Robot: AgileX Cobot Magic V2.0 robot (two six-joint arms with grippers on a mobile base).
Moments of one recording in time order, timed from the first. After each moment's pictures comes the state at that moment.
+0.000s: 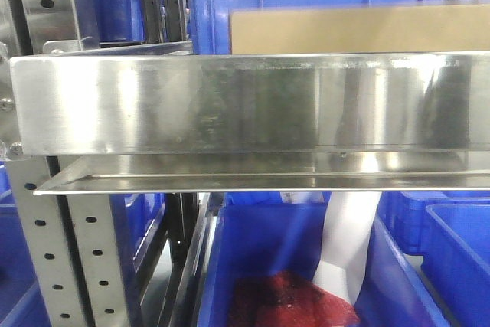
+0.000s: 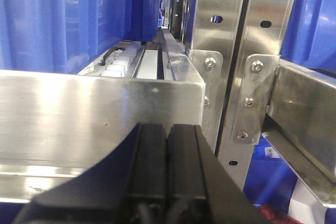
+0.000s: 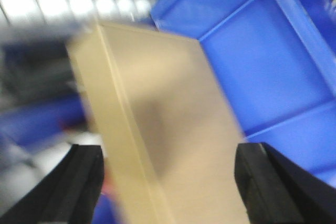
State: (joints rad) left arm -0.09 -0.01 0.03 -0.08 0.05 0.02; right arm 0.48 1.09 -0.99 -0.01 0.45 -0.54
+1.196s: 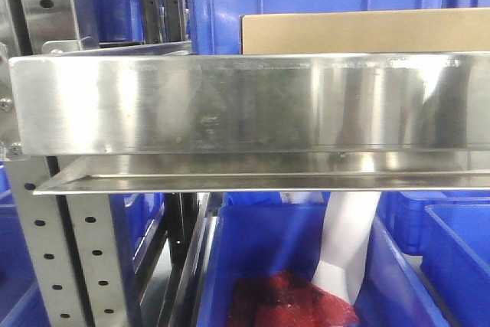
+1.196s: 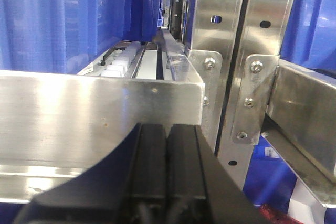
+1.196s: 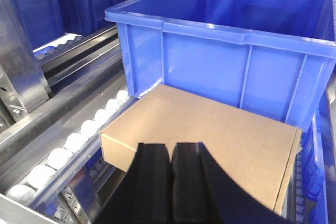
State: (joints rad) left arm -0.09 -0.01 0.03 -0.08 0.05 0.02; right arm 0.48 0.84 -0.98 -0.17 0.48 0.29
